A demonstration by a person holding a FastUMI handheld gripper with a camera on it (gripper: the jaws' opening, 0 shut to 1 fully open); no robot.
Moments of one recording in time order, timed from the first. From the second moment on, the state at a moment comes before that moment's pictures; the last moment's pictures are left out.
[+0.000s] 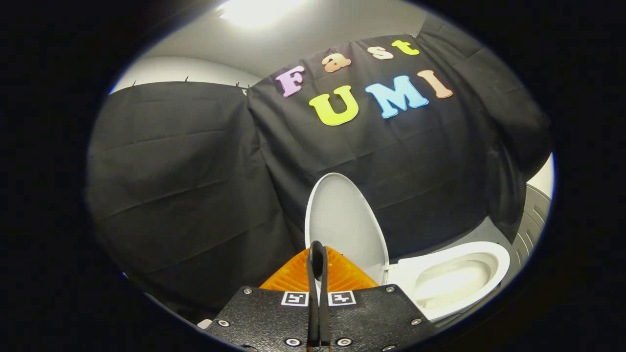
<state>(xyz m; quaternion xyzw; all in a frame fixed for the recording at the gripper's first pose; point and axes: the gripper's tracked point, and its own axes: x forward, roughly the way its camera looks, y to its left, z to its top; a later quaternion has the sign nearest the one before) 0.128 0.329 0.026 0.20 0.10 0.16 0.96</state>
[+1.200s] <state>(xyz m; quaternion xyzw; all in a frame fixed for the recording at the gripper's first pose) 0.120 0.392 0.026 0.12 0.08 0.25 0.96</state>
